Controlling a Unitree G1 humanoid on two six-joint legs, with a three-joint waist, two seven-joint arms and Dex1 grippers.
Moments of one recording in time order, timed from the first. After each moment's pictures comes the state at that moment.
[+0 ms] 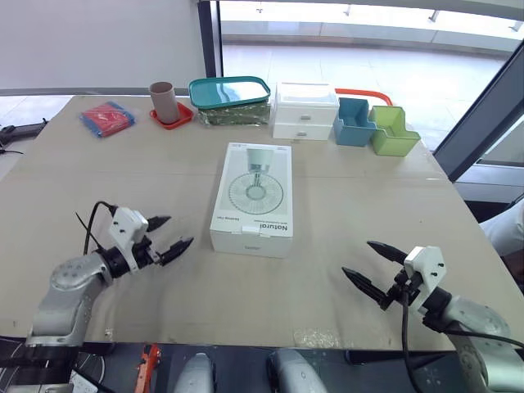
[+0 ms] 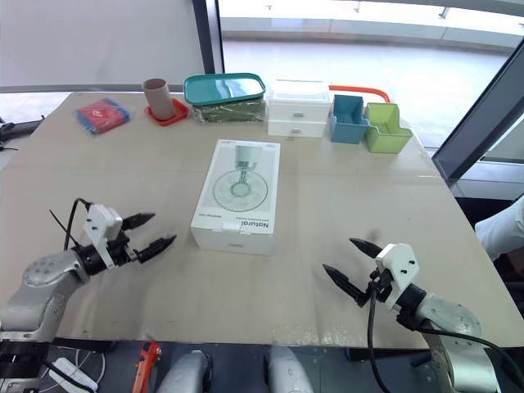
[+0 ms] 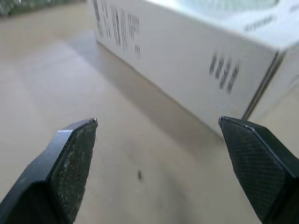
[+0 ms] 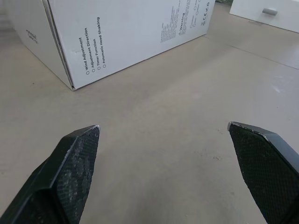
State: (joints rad) left arm -0.16 0.57 0.17 -0.06 -0.45 0.24 -0.87; right arm 0.17 -0.59 -0.25 -0.17 0.41 0.04 0.85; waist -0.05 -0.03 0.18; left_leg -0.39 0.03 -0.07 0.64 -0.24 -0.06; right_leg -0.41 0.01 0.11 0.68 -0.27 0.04
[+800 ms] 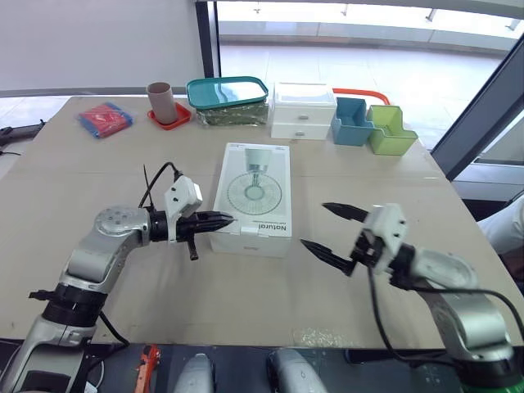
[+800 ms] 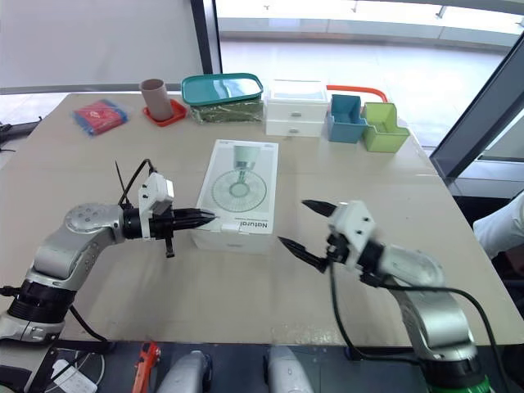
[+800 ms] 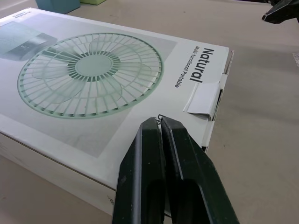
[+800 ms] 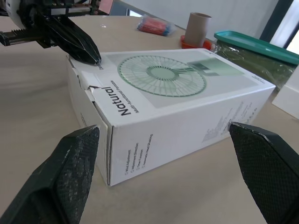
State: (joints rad) left arm -0.48 0.61 -0.11 -0.06 -0.40 0.39 -1.04; right arm -0.07 -0.63 -0.11 -0.41 0.42 0.22 0.81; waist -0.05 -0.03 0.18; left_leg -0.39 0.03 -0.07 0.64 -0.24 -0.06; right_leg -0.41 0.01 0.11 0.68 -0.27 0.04
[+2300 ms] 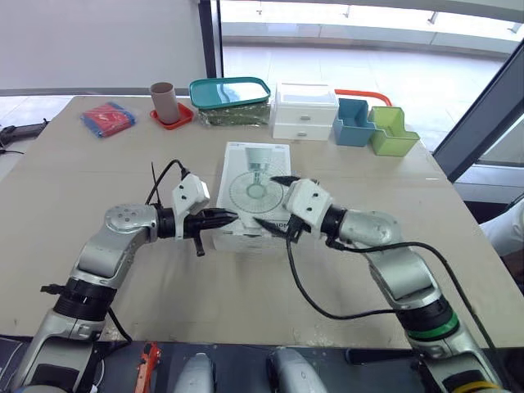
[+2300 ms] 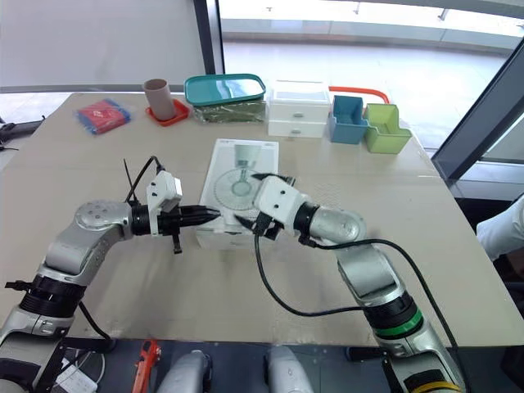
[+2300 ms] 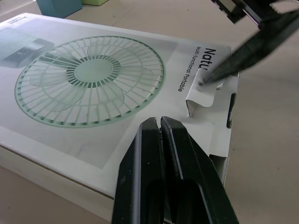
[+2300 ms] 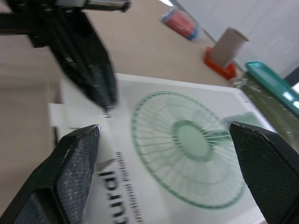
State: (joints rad) left arm -0.52 0.58 -0.14 -0.01 -0.35 0.37 -1.04; right arm -0.52 -0.52 0.24 -0.30 0.02 0.33 0.66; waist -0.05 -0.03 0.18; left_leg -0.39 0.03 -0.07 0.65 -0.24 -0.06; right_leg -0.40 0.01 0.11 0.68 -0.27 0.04
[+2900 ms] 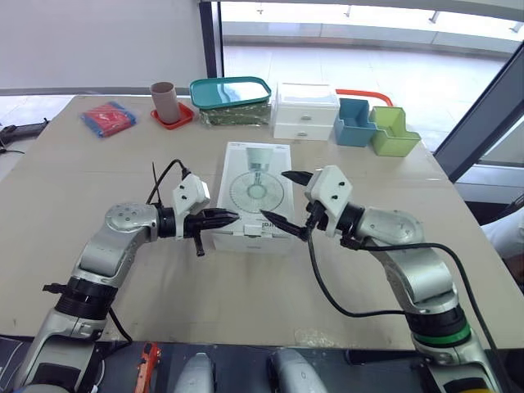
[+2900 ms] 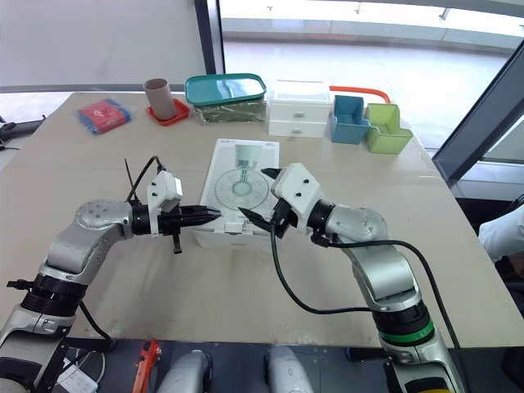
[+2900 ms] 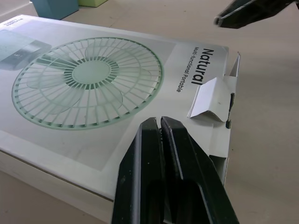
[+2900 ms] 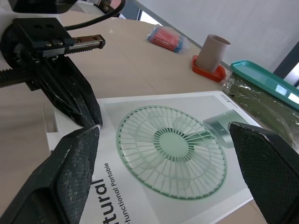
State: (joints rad) left arm -0.53 0.57 -0.14 0.00 -0.34 0.35 -1.06; right arm -0.42 -0.56 0.12 -0.44 0.26 0.47 0.78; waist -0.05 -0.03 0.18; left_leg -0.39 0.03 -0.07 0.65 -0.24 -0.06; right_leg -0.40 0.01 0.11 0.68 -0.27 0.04
